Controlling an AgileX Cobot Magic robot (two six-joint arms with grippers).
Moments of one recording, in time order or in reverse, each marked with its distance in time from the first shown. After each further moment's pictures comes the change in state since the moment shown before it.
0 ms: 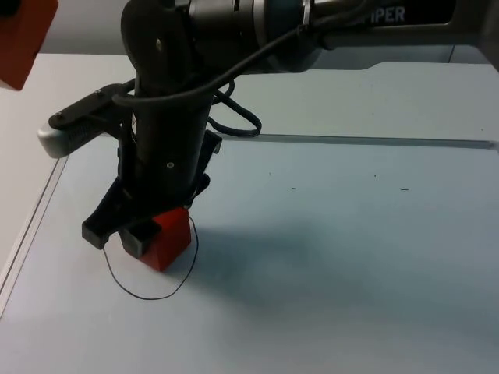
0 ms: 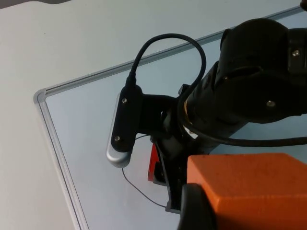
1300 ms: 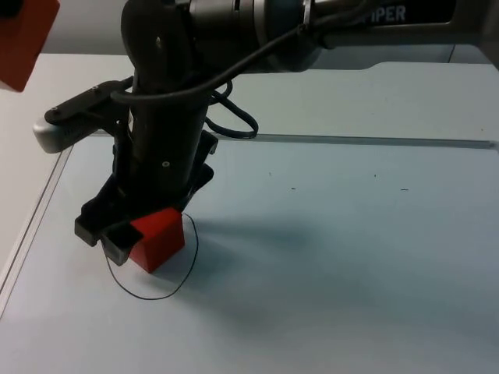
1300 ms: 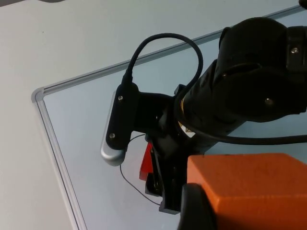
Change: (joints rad) right arm 0.000 -0.002 0.000 0.026 -0.023 0.000; left arm 0.000 0.000 0.000 -0.009 0.000 0.000
